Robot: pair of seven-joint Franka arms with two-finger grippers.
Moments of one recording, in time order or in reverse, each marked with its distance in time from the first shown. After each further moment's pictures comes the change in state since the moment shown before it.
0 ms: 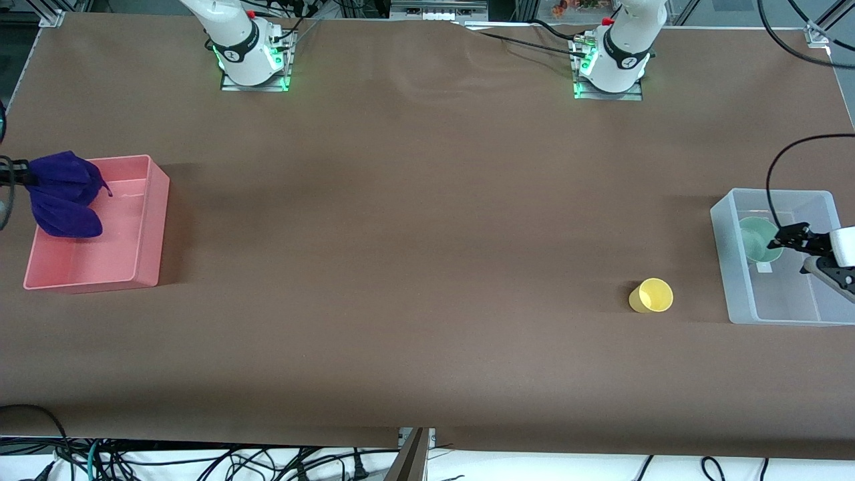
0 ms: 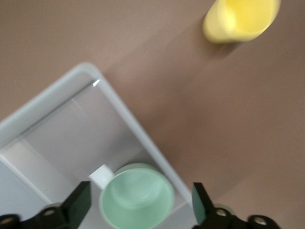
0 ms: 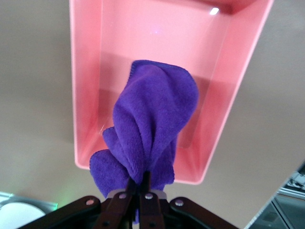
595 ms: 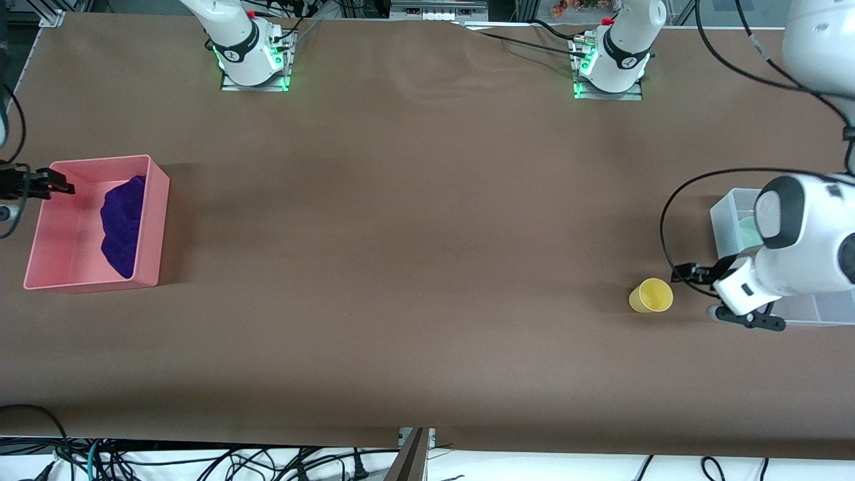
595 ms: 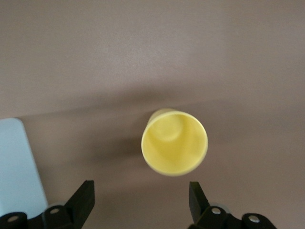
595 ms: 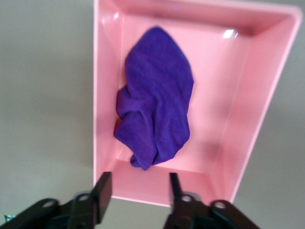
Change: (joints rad) left arm -0.211 0.122 0.004 -0.009 -0.055 0.149 -0.664; right arm 0.007 -0.034 0.009 -0.009 0.114 0.026 0.001
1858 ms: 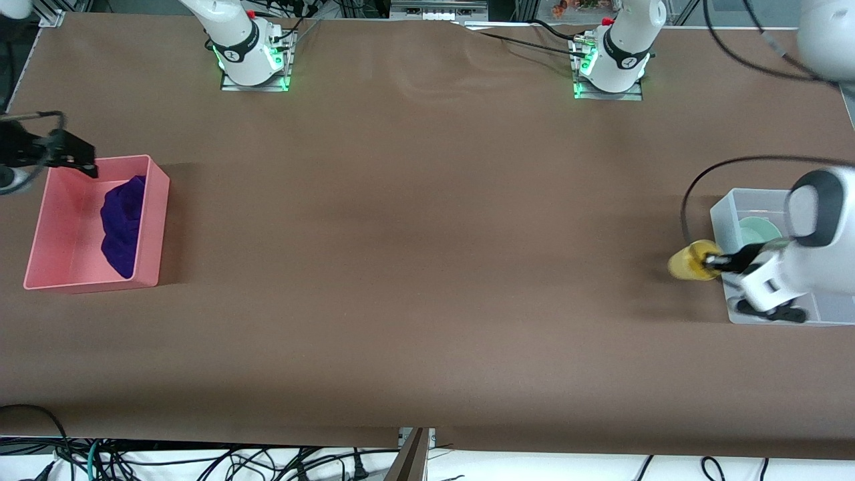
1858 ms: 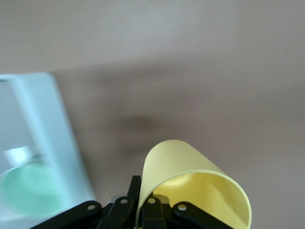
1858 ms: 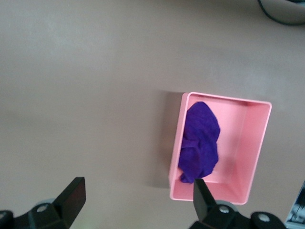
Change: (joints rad) left arm 0.019 -0.097 0.027 0.108 0.066 -0.328 0.105; right arm 0.031 -0.124 0.441 0.325 -0.118 -0.274 0.527
